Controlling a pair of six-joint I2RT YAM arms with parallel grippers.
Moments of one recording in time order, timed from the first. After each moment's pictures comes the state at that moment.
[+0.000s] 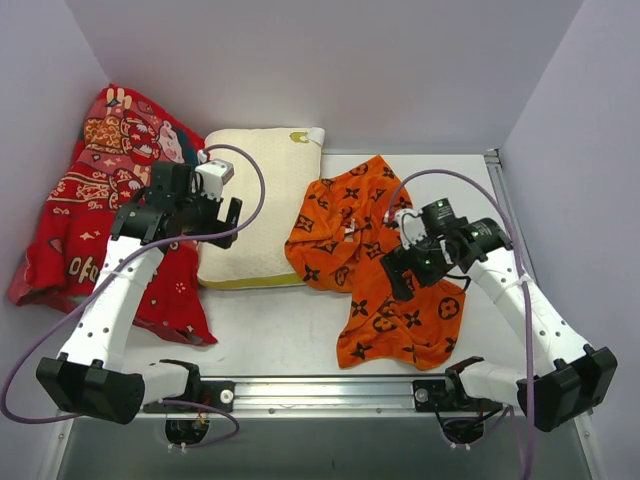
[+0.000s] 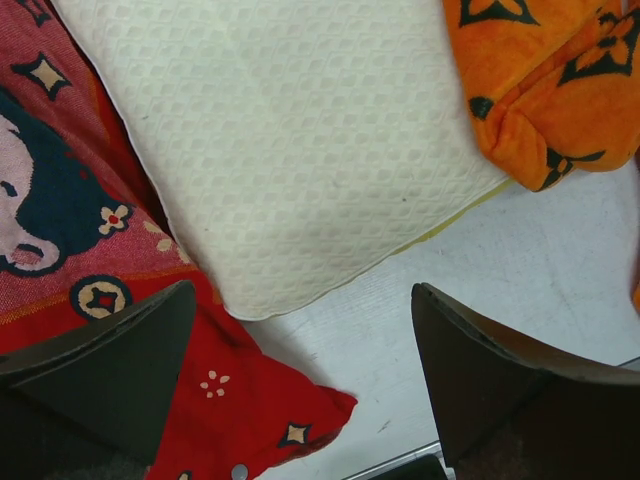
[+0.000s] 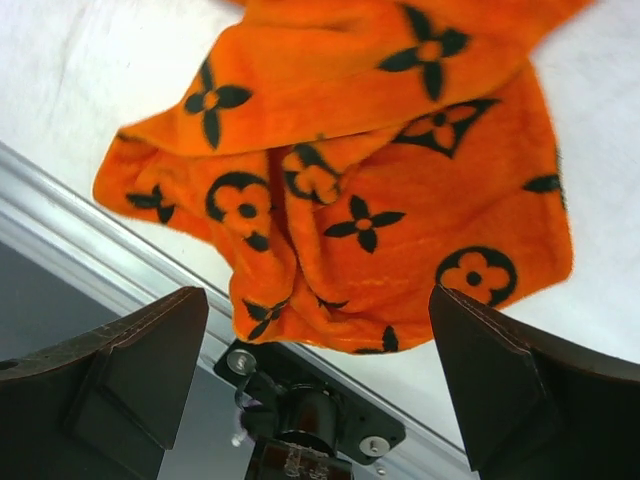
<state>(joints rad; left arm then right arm) -0.21 1.25 1.38 -0.95 0.13 0.14 0.36 1.20 1.17 -1.14 -0.21 -0.21</state>
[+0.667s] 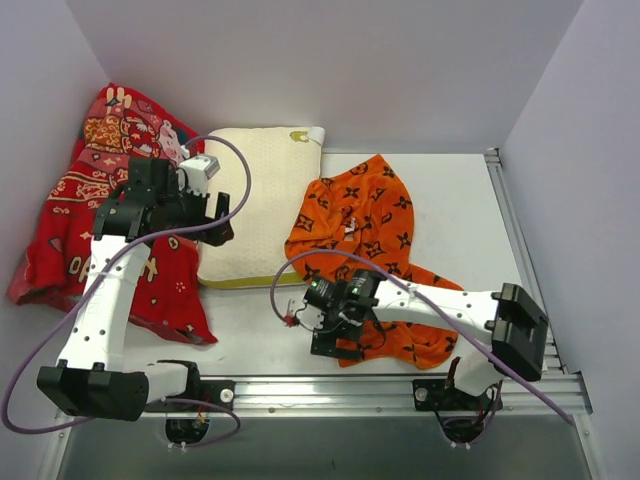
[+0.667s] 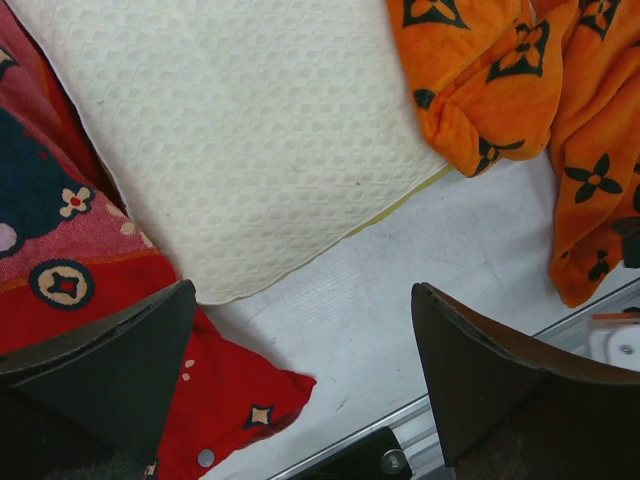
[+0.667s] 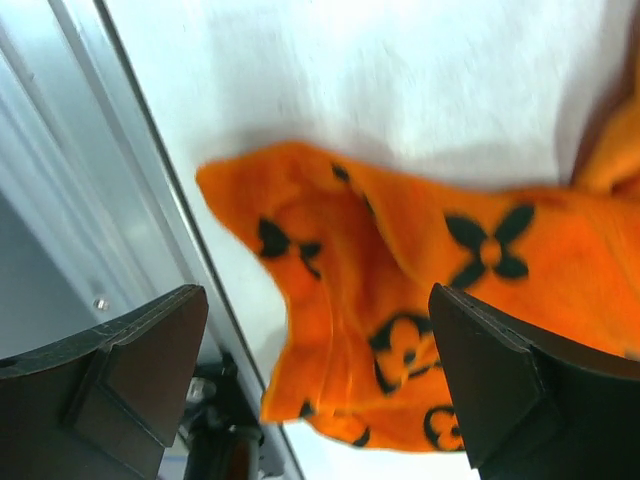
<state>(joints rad) -0.13 1.24 1.46 -1.05 0.32 0.13 1.14 1.50 1.10 -0.96 -0.01 -0.30</state>
